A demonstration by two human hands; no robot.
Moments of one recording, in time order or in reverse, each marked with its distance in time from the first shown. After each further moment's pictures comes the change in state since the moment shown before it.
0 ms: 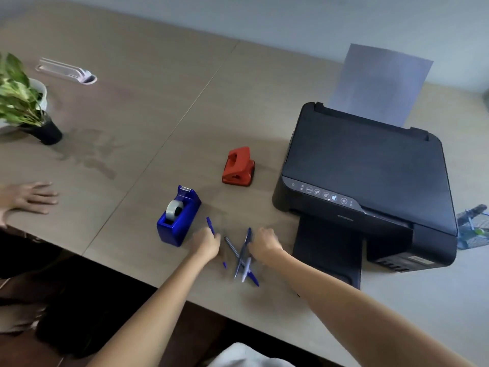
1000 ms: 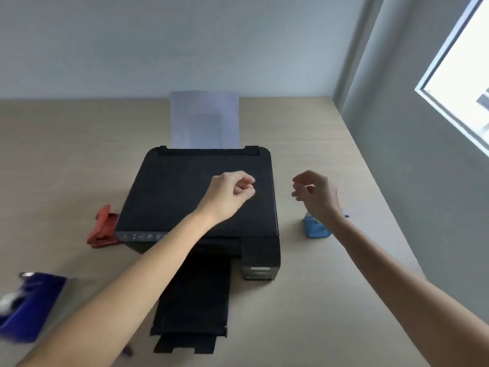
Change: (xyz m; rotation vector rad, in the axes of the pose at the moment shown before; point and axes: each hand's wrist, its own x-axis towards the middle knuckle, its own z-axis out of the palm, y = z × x) left_hand -0.148 0.395 0.099 -0.058 -0.092 0.988; right_hand -0.071 0.334 -0.325 0.679 0.823 -0.216
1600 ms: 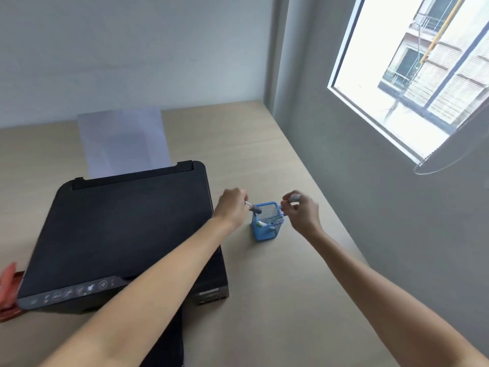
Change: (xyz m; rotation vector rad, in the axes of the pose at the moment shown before) left_hand 0.078 0.043 0.138 0.262 -0.175 0.043; right_hand -0.003 0.093 -0.067 -0.099 0.238 0.204
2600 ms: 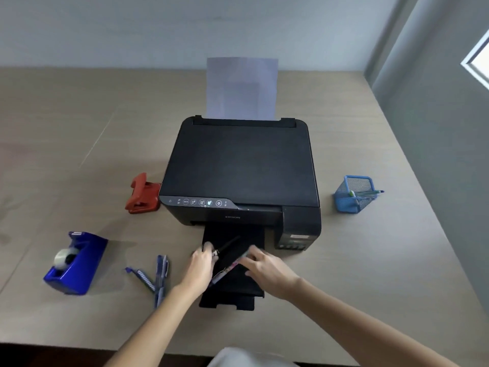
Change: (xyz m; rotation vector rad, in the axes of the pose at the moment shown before) left_hand -0.277 -0.234 0.000 0.096 0.017 -0.461; right_hand -0.242 -0.021 0.185 -0.553 -0.827 -0.944
